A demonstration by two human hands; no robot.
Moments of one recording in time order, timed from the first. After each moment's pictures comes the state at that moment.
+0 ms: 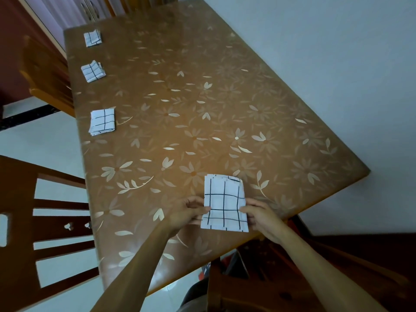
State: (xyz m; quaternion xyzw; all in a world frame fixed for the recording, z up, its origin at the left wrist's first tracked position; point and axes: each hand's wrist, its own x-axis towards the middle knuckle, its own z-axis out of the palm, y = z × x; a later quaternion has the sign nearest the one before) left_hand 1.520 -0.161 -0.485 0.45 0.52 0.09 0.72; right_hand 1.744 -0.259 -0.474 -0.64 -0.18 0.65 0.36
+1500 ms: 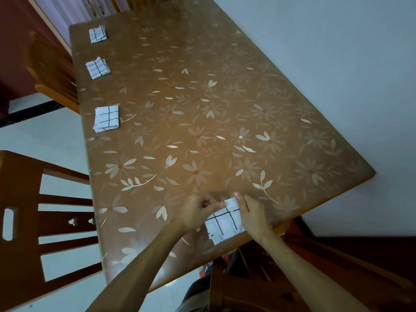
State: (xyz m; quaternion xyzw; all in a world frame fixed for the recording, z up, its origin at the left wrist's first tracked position) left_hand 1.537 -0.167 -0.477 0.69 0.47 0.09 0.54; right_hand 1.712 -0.251 -0.486 -0.77 -0.44 0.35 0.30
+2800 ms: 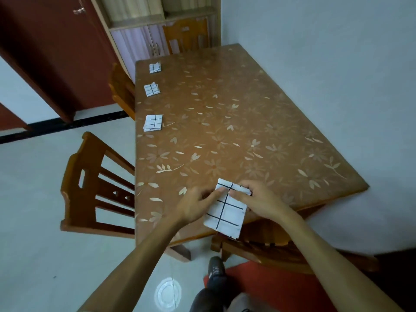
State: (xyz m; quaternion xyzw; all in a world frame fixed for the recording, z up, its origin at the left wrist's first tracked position) left_hand 1.497 -0.285 -0.339 0.74 0.49 0.18 0.43; right_hand 1.705 -0.315 -0.340 -0.61 -0.60 0.45 0.26
